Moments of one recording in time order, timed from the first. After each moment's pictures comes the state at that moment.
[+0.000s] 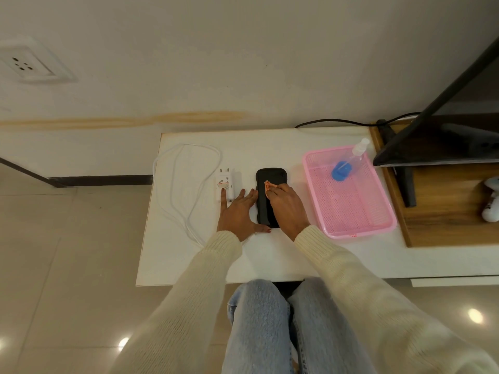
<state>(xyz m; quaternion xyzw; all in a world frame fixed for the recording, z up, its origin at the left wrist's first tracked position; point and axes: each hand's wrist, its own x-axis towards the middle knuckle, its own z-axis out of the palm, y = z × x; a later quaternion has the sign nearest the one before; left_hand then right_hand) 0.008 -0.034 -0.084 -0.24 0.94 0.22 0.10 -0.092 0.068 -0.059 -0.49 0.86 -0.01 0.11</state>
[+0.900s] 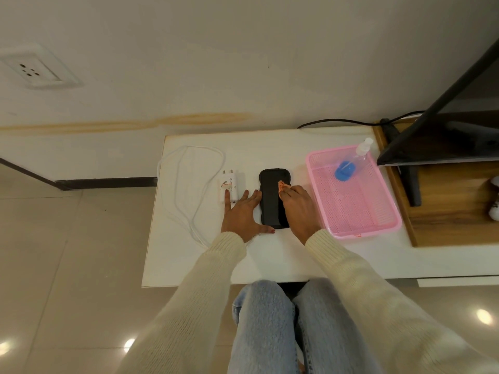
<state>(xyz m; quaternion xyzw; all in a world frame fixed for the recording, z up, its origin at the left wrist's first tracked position) 0.007 -0.034 -0.088 -0.24 0.94 0.20 0.10 -0.096 0.084 -0.056 -0.45 0.89 0.00 0.09</state>
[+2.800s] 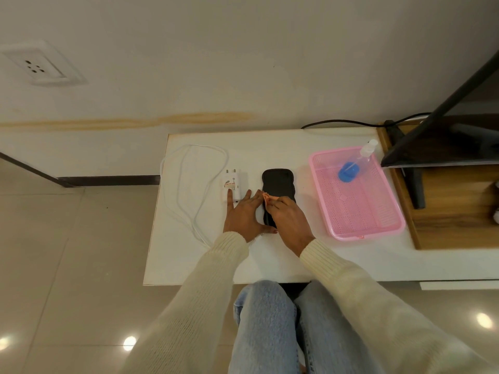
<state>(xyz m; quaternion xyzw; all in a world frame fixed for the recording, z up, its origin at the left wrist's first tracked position) 0.006 -0.033 -0.093 -0.24 0.94 0.20 0.09 -0.068 0.077 -0.062 -0.50 0.85 -0.04 0.14</state>
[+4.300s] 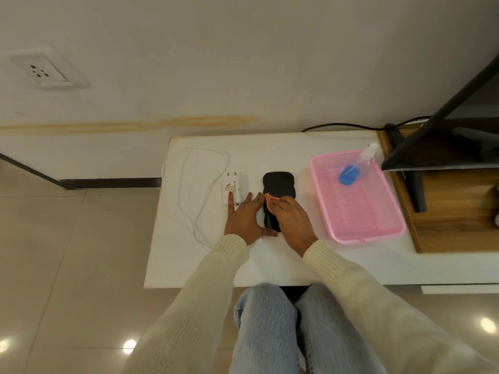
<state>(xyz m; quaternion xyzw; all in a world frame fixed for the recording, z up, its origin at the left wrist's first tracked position) 0.006 -0.033 -0.087 -0.25 0.94 0.21 0.10 -0.074 0.081 -0.057 -0.50 0.85 -0.08 0.13</state>
